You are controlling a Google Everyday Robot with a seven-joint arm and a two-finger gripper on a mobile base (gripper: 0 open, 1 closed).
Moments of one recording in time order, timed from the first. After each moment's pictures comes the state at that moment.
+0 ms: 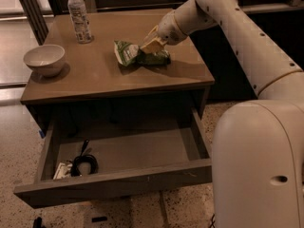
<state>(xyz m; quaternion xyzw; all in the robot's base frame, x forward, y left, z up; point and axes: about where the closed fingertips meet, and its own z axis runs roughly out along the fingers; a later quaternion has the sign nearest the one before) 0.759 0.000 0.871 -0.62 0.66 0.20 0.38</state>
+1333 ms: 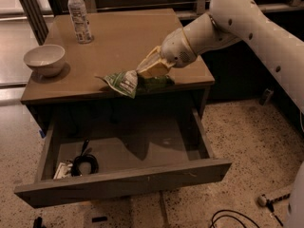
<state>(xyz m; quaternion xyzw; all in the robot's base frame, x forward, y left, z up) 0.616 0.005 0.877 -0.64 0.61 0.30 0.34</state>
